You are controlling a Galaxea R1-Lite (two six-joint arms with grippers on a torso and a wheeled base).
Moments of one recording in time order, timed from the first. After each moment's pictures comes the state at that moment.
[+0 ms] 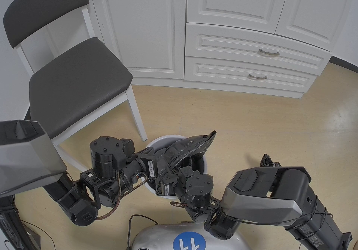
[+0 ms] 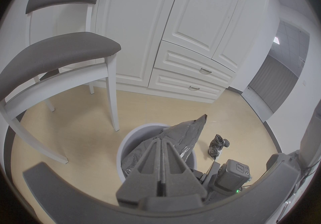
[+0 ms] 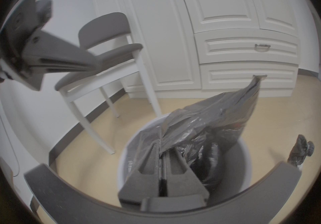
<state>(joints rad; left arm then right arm) -0.61 2.02 -0.52 -1.23 0.20 -0.24 0.87 2.63 -1.07 -1.53 -0.43 0.13</state>
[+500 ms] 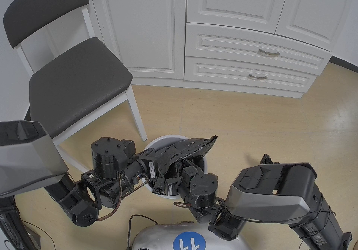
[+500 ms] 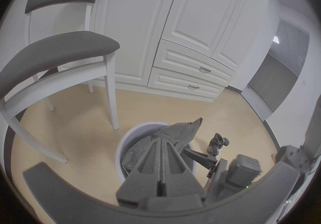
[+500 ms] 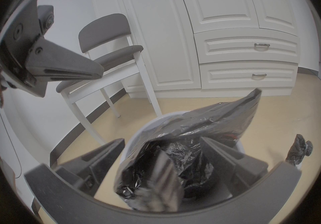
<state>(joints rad) -0.62 2.03 -0.52 -1.23 0.20 -0.24 0.88 2.59 -1.01 -1.54 -0.42 0.14</state>
